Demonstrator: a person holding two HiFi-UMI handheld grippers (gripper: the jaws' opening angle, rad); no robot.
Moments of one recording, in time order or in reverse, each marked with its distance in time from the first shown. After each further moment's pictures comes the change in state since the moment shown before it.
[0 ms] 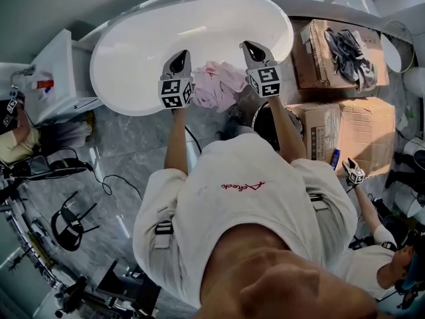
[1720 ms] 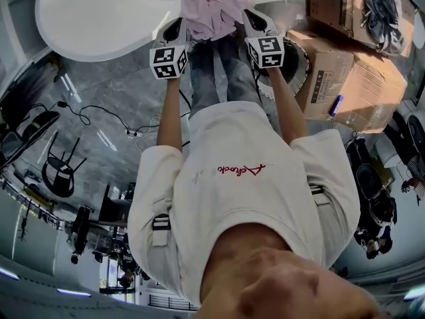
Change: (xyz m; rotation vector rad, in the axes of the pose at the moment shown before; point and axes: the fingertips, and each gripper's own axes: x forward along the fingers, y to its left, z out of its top) left arm 0.001 0.025 -0.262 -0.262 0.401 -0.019; right arm 0.039 0.066 -0.250 0.158 0.446 0.071
